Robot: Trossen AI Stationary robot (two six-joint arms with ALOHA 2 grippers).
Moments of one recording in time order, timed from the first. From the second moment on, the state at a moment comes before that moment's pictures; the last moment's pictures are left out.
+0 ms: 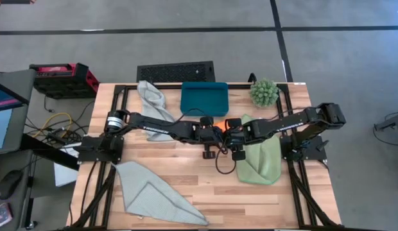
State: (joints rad) left arm -0.05 2.04 1.62 -0.50 -0.30 0.08; right arm 0.08 1.55 0.91 -0.60 0.26 -0.17
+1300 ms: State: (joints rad) left arm -0.07 1.89 1.62 -0.79 -0.39 -0.03; right arm 0.09 1.54 0.91 -0.65 0.27 -0.16
